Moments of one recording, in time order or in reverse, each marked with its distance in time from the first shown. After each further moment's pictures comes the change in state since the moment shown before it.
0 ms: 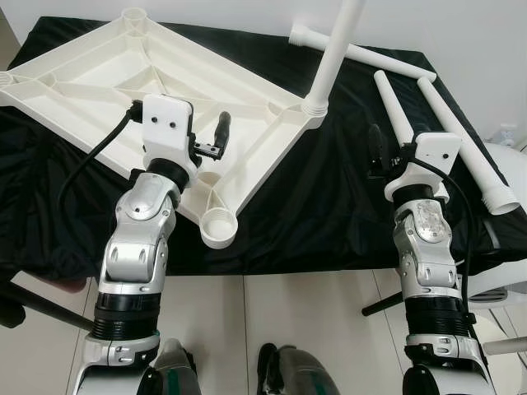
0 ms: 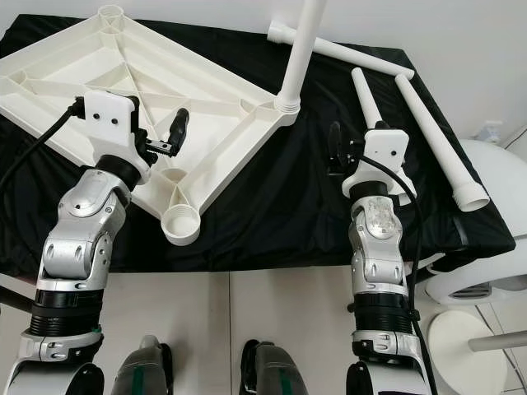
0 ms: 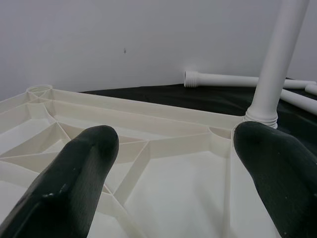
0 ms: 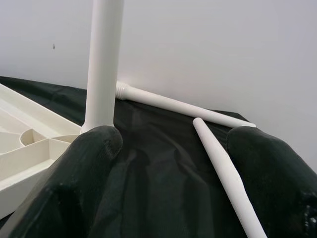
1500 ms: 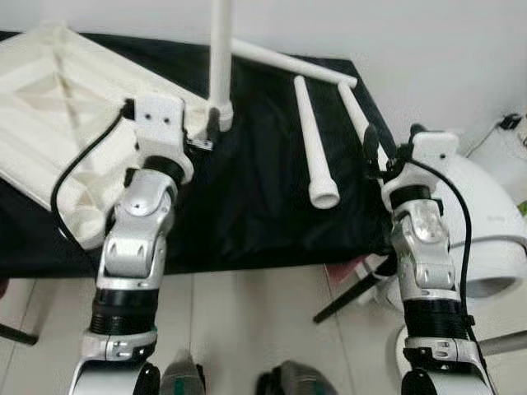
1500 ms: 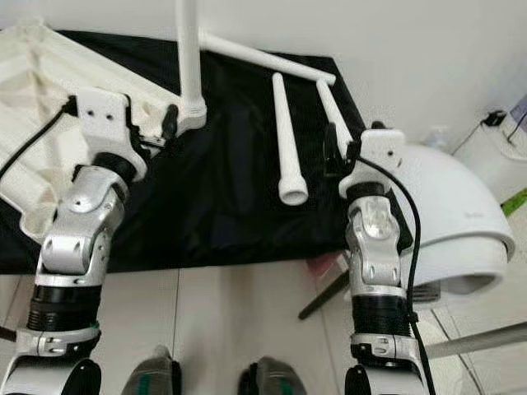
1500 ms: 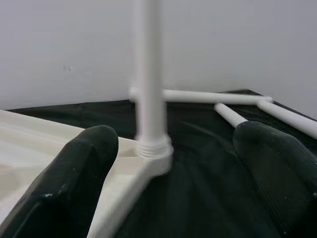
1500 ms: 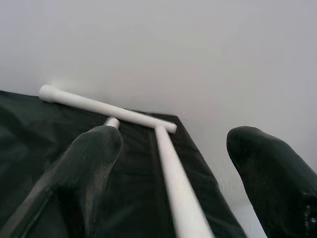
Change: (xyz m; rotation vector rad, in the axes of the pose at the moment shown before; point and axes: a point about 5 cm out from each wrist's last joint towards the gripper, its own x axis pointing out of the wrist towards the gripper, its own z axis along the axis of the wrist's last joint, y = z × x) left arm 0.004 0.004 -0.001 -0.002 0.011 0.057; right arm -0.001 0.008 0.005 0.005 -0.005 0.021
